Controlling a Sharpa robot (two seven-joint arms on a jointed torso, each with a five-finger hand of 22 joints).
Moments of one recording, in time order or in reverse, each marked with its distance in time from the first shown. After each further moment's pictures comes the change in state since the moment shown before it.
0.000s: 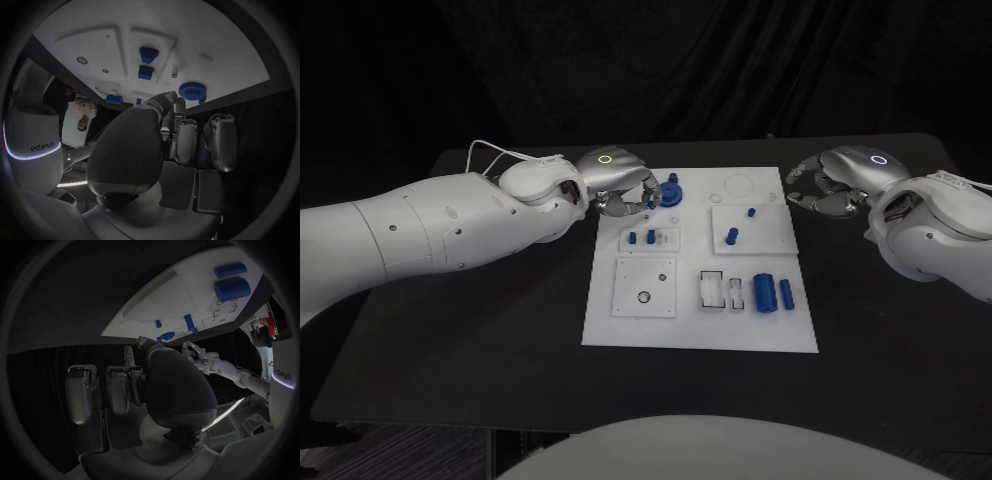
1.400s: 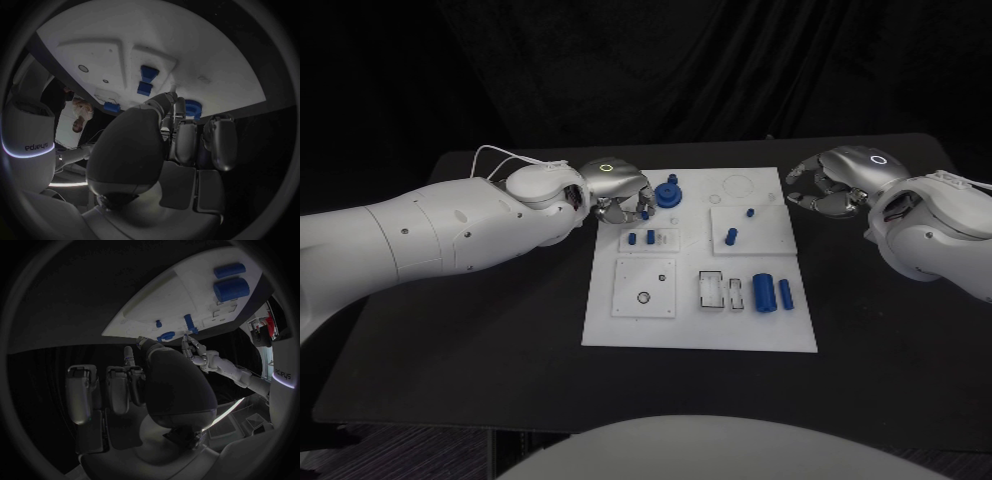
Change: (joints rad) left arm -0.021 0.030 0.001 -0.048 0.000 0.094 -0.035; left_hand 0.000 0.000 0.000 0.000 -0.008 0.002 0.002 -0.004 -0.002 0.001 0.002 -0.008 0.000 -0.004 -0.004 -0.008 -0.013 0.000 -0.004 -0.004 -0.007 0.000; right arm 0.000 -0.003 0.000 -0.001 0.002 0.005 0.000; right_hand 0.000 0.000 0.004 -0.004 0.000 0.000 0.000 -0.005 -0.001 0.000 0.000 0.000 0.000 0.000 0.000 0.000 0.000 0.000 0.000 0.000 0.000 0.000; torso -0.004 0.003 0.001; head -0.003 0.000
